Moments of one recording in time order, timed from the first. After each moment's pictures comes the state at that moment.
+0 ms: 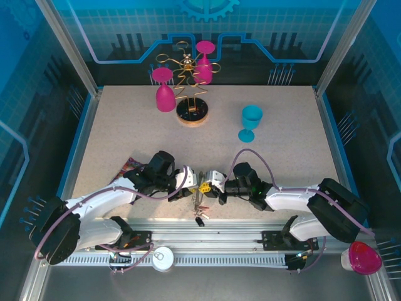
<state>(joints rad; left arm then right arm) -0.64 1.17 0.58 -0.29 0.54 0.57 0.83 1.37 0.38 0.58 -0.53 -0.25</state>
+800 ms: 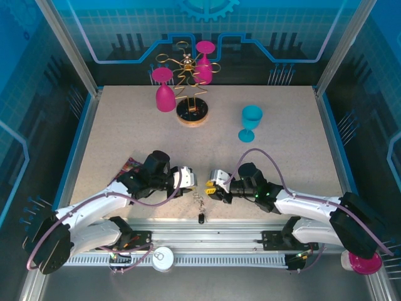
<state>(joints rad) -0.64 1.06 0.56 -0.23 0.52 0.62 0.83 1.17 0.38 0.34 -0.44 -0.25</state>
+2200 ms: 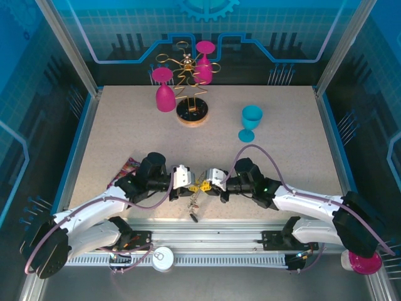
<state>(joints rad) -0.63 1.02 0.51 -0.08 0.65 0.47 0.85 1.18 0.50 0.22 -0.49 -0.33</state>
